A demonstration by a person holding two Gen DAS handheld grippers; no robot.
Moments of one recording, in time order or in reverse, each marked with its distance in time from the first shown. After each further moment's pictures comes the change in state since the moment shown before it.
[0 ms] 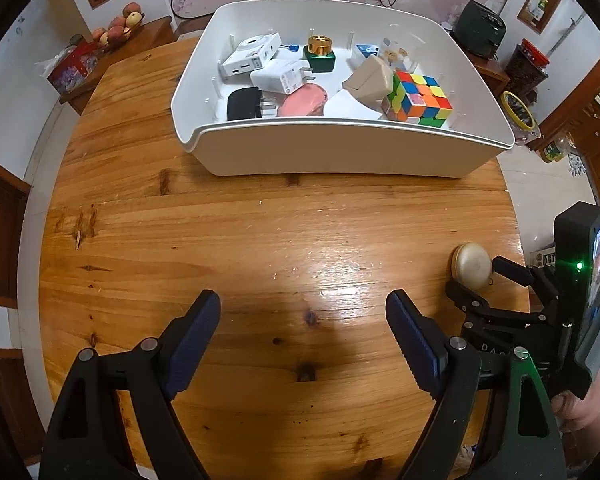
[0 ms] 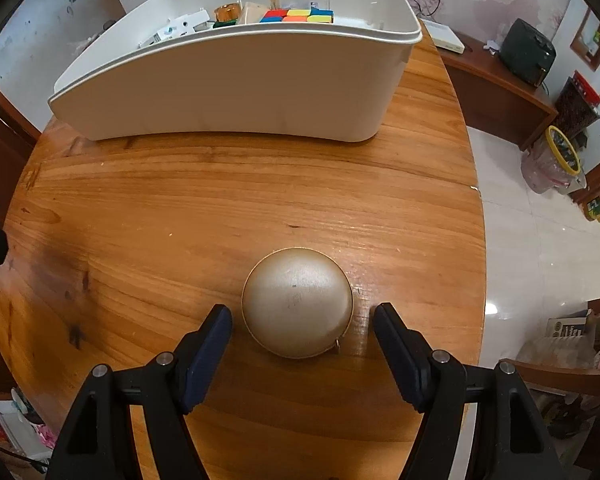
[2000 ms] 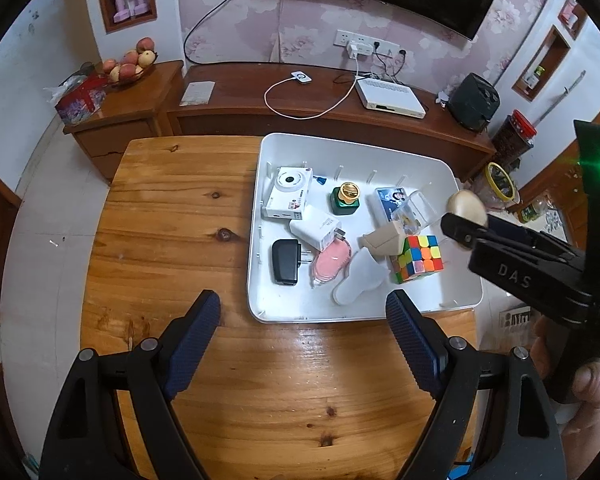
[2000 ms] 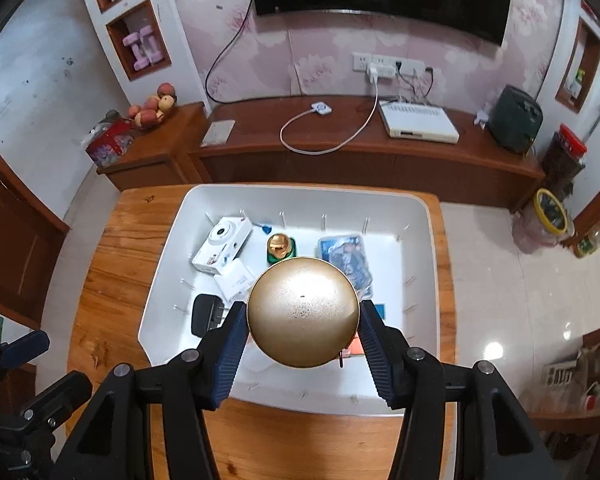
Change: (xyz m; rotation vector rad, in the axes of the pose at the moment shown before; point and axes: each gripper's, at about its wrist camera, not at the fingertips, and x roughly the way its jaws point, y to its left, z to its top) left arm -0.083 0.075 0.121 -0.071 -0.143 -0.105; right arm -0.127 0.064 0.203 0.081 -0.207 0.000
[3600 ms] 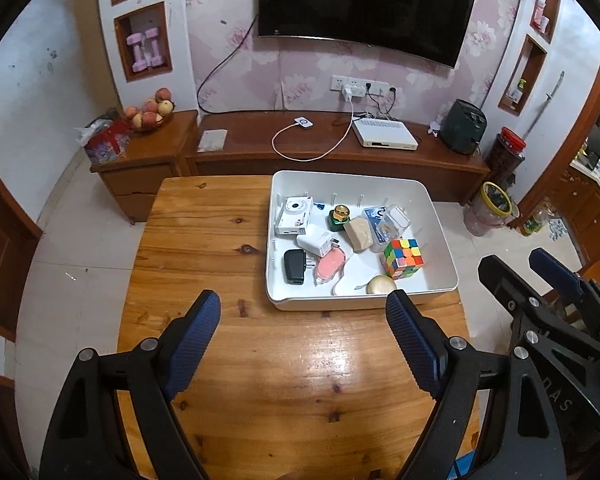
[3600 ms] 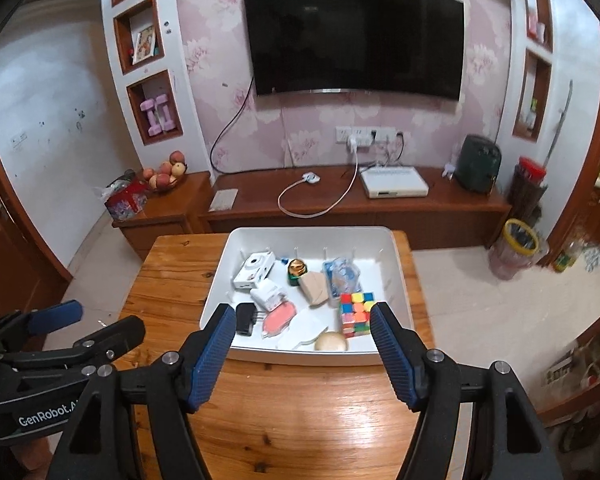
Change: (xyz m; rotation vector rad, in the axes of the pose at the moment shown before) left arm -0.096 -0.017 -0.055 0.050 -0.177 0.058; right arm -0.146 0.038 -0.095 0.033 -0.310 -0.049
